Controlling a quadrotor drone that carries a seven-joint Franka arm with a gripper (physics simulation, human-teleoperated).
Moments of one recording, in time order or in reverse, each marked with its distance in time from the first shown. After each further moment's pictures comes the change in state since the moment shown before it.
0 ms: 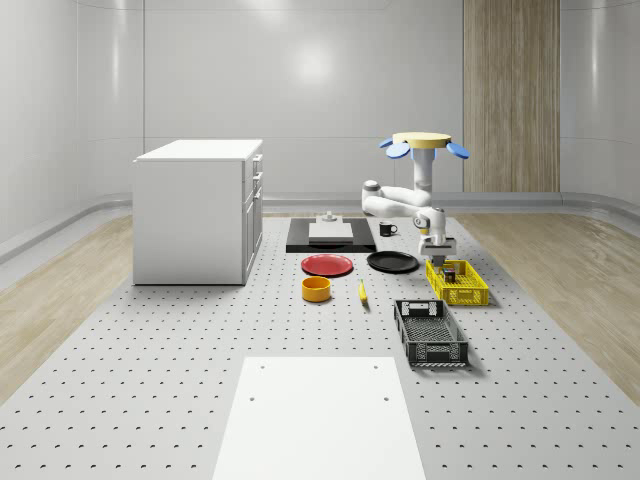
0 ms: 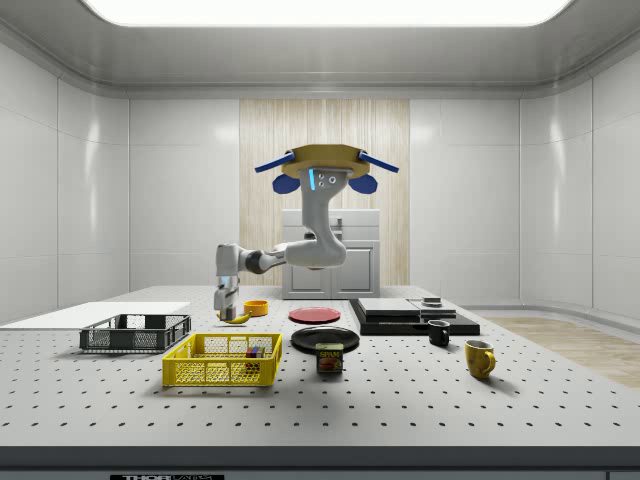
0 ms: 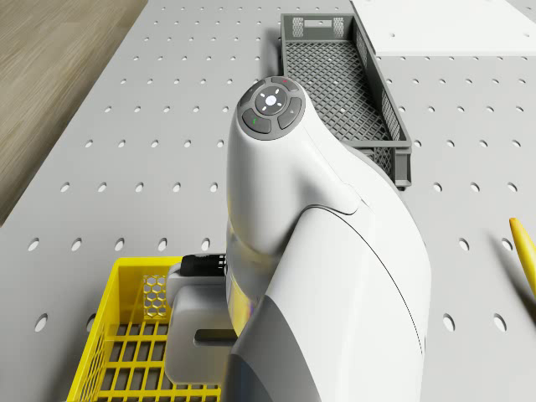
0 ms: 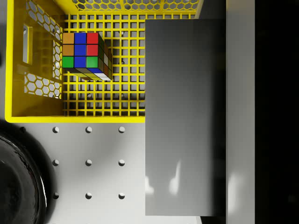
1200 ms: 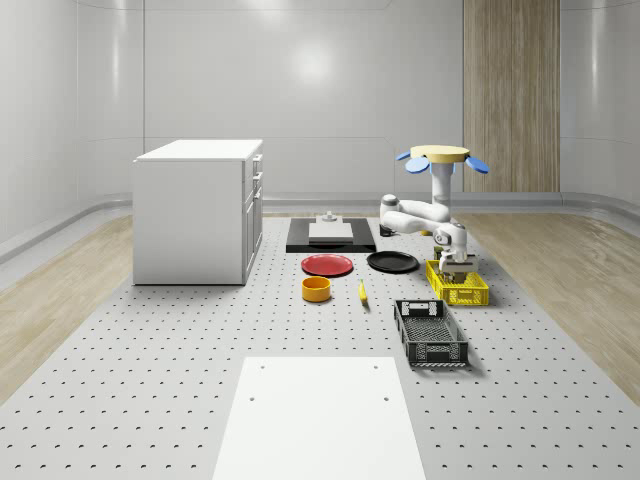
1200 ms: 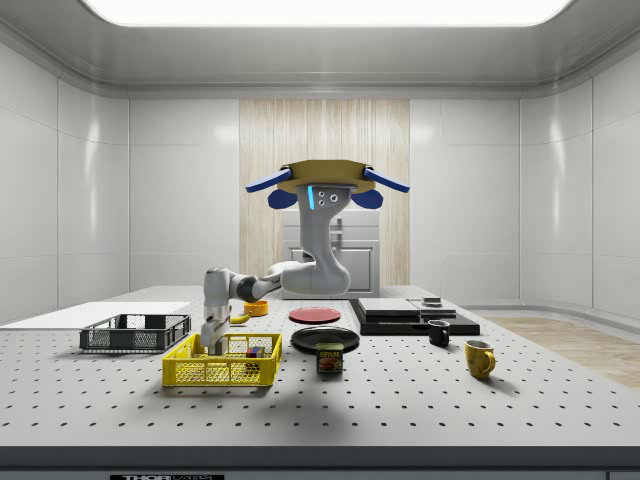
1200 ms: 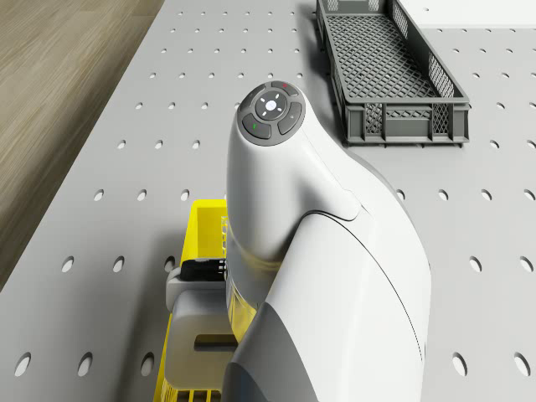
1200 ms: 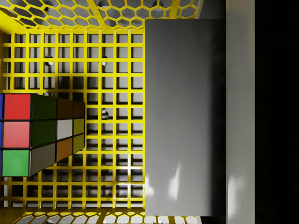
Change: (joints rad) arm -0.004 -0.001 -0.028 0.004 -0.025 0.013 0.001
